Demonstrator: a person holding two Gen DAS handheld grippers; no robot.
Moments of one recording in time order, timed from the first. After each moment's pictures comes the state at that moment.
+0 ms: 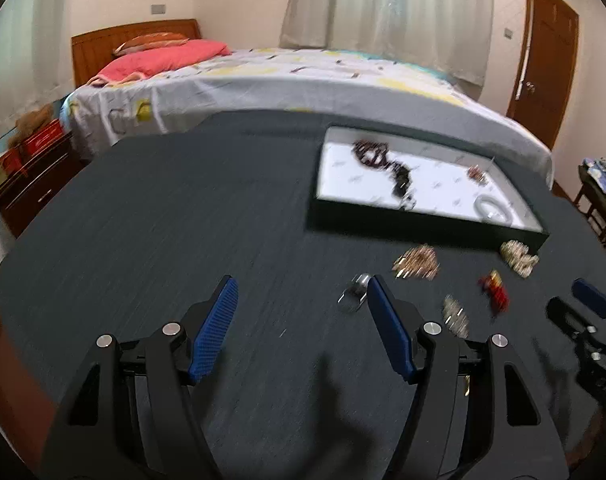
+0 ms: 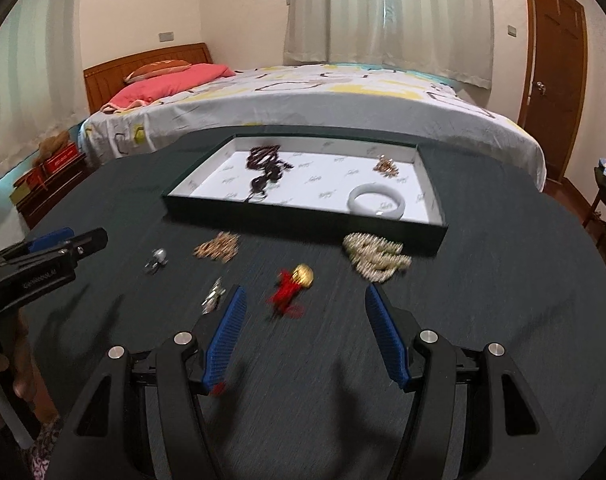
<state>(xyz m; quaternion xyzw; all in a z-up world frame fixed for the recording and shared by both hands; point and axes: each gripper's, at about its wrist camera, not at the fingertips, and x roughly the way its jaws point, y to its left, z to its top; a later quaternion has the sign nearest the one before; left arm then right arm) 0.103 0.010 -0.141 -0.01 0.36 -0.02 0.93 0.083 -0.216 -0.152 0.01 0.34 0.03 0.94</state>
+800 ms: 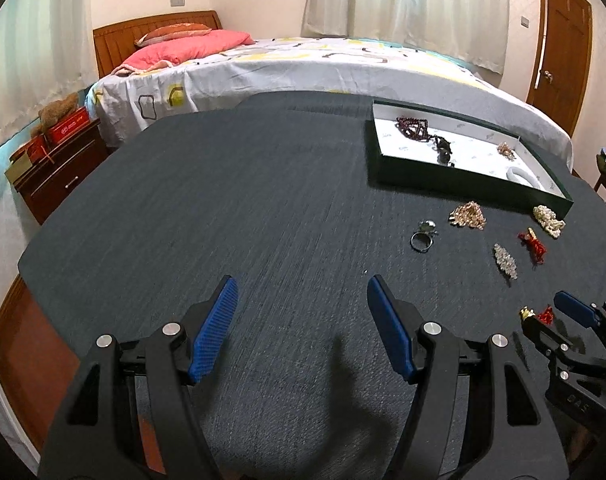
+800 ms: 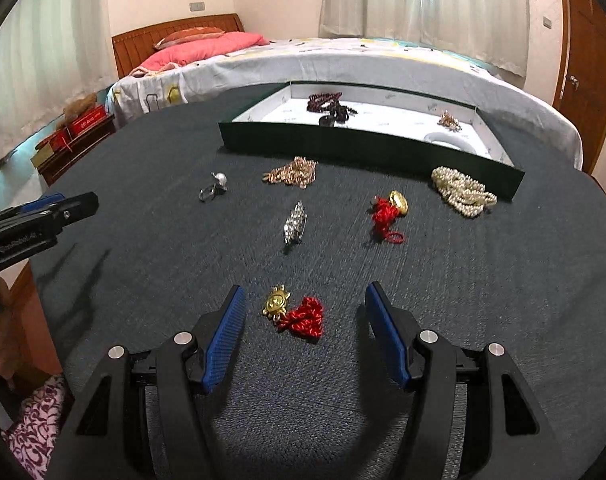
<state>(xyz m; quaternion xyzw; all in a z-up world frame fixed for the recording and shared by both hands) 0.070 0.058 -0.156 0.00 0.38 0.01 0.92 0.072 -0.162 -0.202 0.00 0.39 0.08 0.92</state>
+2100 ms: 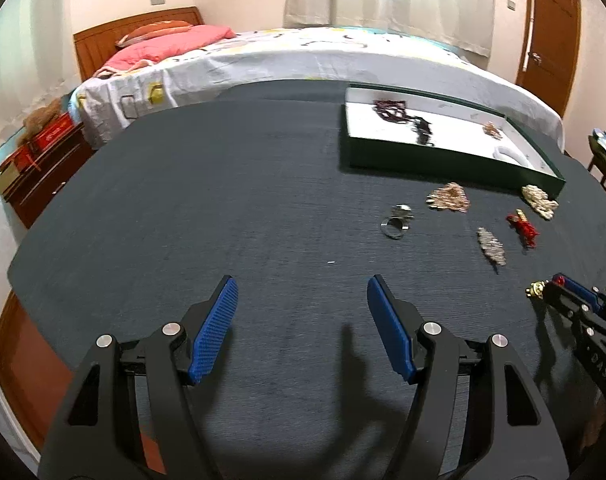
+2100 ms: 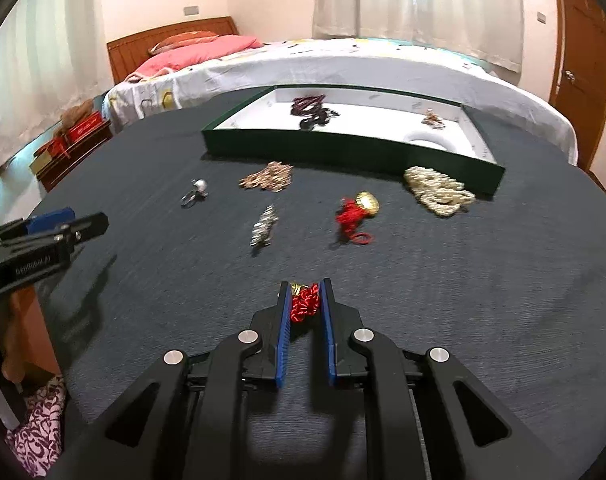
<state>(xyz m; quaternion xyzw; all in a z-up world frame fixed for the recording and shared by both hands) 0.078 0.028 -0.164 0.02 0.40 -0.02 0.92 0.068 -0.190 -0.190 0.01 0.38 0.07 0.92</state>
